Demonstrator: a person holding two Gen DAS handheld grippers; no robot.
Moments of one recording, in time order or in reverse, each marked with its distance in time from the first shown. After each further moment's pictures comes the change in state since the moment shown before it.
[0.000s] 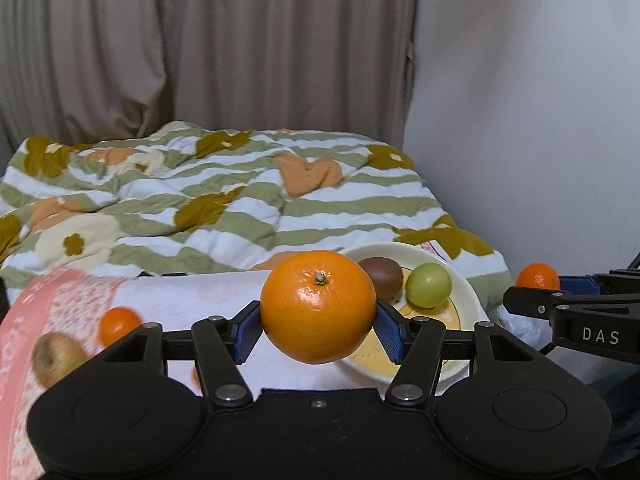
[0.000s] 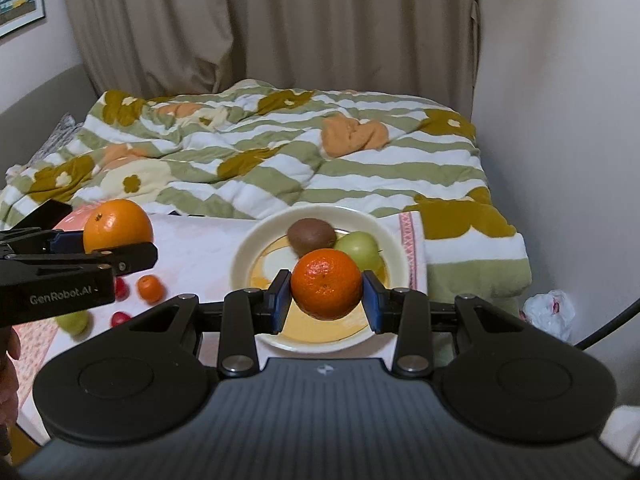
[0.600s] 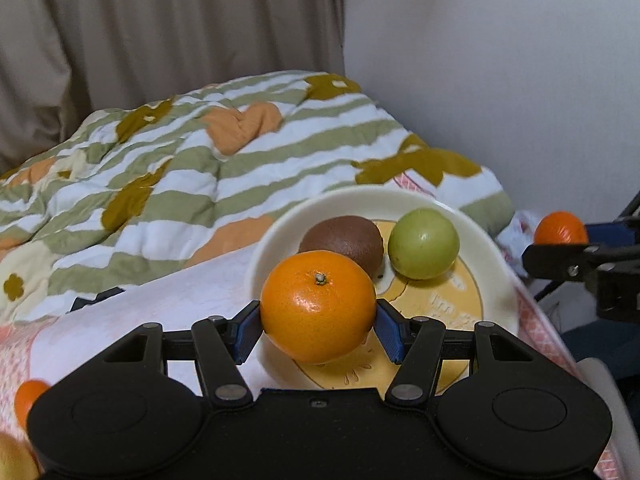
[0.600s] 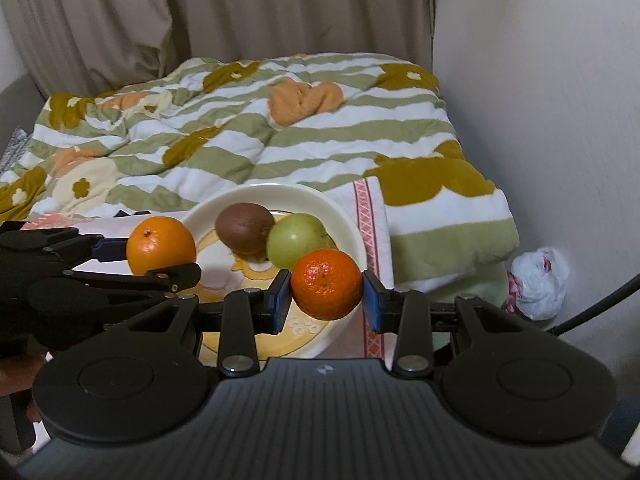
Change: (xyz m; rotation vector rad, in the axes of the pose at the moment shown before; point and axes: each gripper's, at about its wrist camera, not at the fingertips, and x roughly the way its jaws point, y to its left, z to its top) left arm 0.123 -0.036 0.003 0.241 0.179 -0.087; right arm 0.070 -0.038 0.002 0.119 0.111 -0.088
